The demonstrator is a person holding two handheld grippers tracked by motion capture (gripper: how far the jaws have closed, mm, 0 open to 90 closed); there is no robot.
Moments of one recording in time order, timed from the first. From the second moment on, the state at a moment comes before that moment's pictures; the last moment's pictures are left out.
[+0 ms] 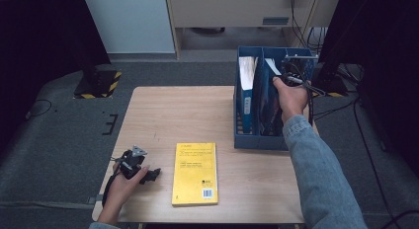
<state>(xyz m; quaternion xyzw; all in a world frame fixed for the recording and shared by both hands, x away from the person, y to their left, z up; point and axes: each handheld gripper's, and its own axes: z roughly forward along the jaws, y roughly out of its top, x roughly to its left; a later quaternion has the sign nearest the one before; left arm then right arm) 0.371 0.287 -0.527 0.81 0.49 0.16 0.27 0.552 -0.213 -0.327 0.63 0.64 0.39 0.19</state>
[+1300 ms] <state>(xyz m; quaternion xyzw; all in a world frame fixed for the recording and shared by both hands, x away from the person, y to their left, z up) 0.371 0.286 -0.527 0.81 0.49 0.16 0.27 0.530 -0.213 -0.324 0.62 0.66 0.39 0.16</state>
